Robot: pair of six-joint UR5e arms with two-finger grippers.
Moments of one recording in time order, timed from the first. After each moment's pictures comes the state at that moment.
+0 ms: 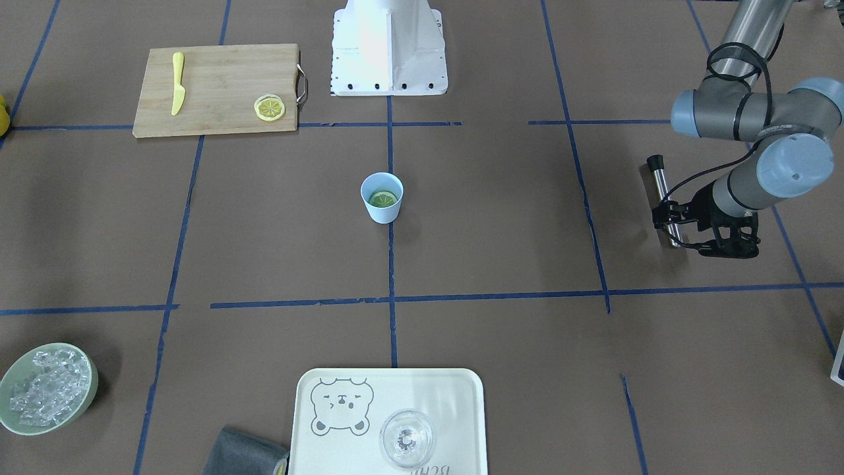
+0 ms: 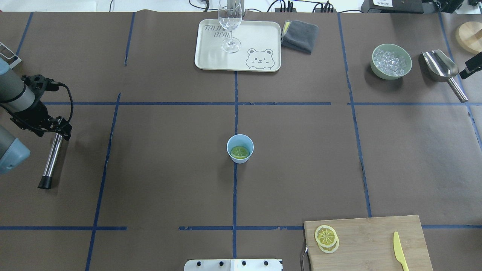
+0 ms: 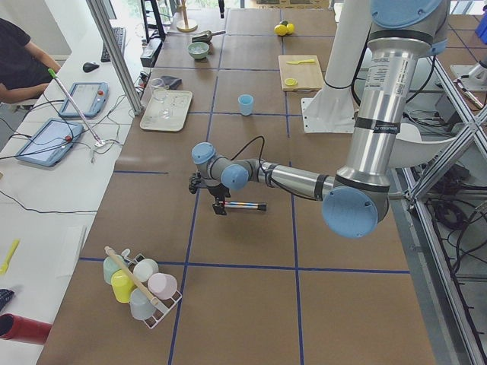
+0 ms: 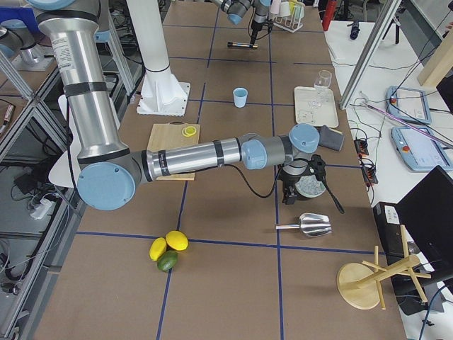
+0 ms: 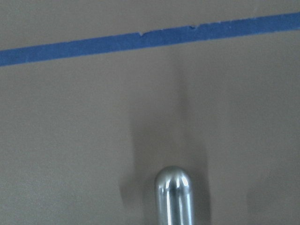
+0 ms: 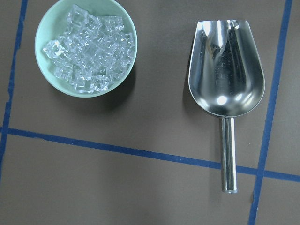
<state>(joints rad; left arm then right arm) -0.97 -1.74 -1.52 -1.78 -2.27 -0.54 1.39 -1.36 1.56 -1.57 2.38 0.13</state>
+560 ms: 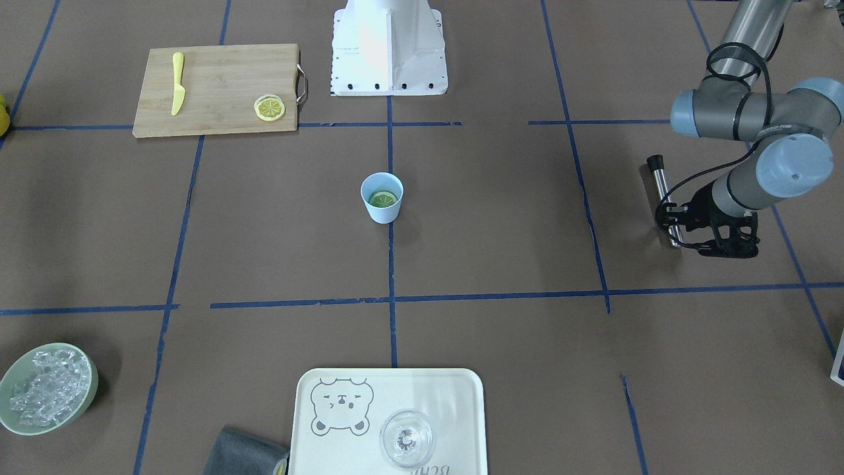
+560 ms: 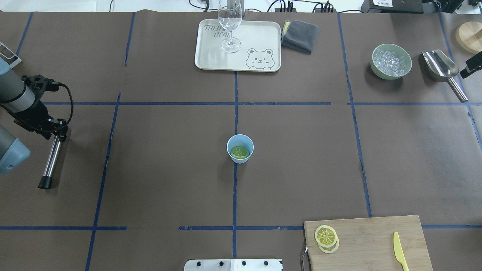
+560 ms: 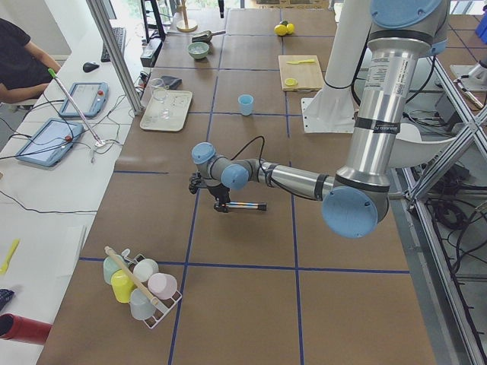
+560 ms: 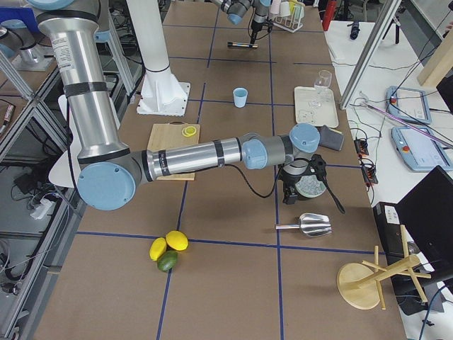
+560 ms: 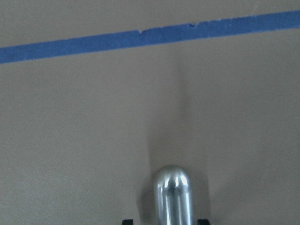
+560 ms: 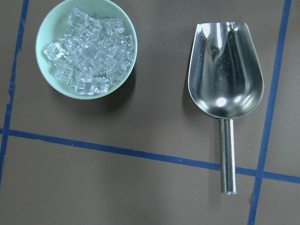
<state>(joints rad) -0.96 -1.74 -1.52 -1.77 -2.27 -0.54 1.39 -1.36 1.56 -1.57 2.38 0.13</state>
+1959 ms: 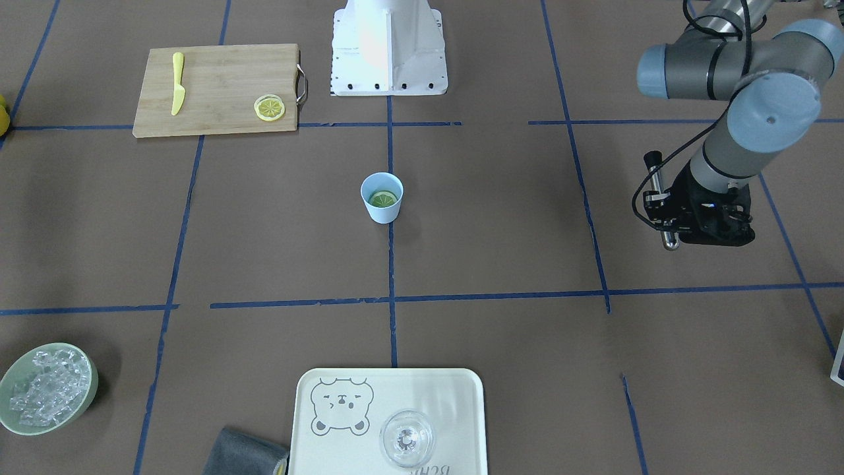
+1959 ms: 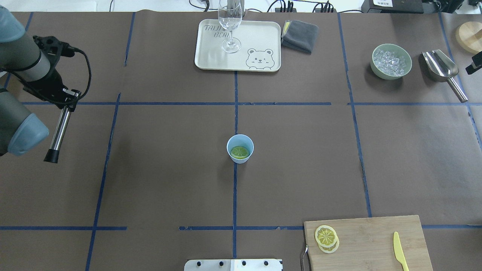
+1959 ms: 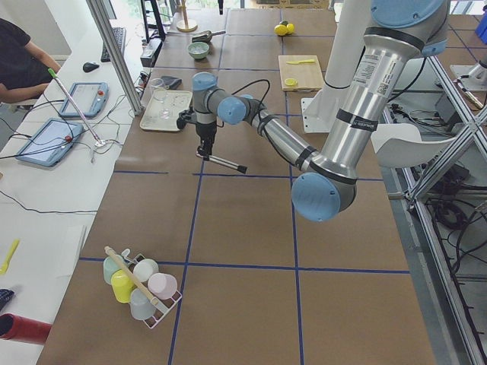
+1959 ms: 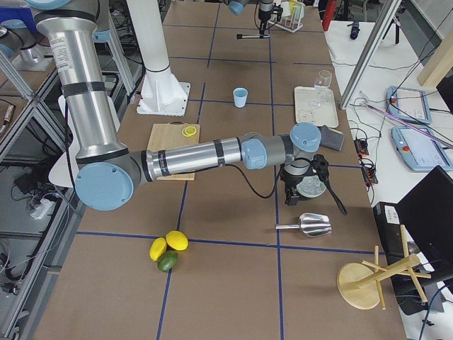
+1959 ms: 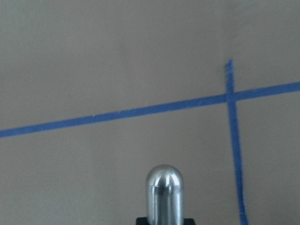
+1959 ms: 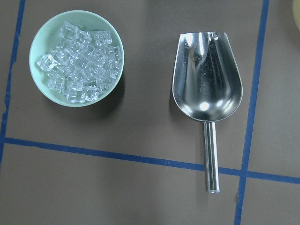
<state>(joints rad) -0.97 -1.98 -1.85 -1.44 -2.01 -0.57 1.43 -1.36 1.57 -1.58 2.37 0.13</state>
